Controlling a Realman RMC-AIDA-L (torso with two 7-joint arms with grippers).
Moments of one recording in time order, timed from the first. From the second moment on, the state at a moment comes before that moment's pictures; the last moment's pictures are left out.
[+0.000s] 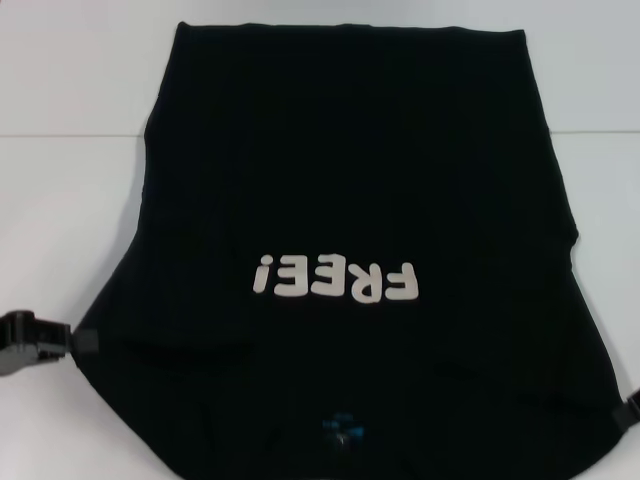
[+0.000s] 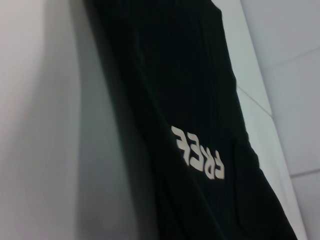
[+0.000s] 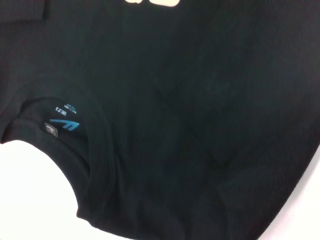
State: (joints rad) left arm -0.49 -1.88 0.36 0.61 2.38 1.76 -2.27; right arm 0.70 1.94 -0.78 -0.84 -2.70 -1.83 2.40
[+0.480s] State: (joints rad) left arm -0.48 -1.87 0.39 0.57 2.49 1.85 -2.25; right arm 0.62 1.93 -0.78 -0.82 -2.70 -1.91 2.29
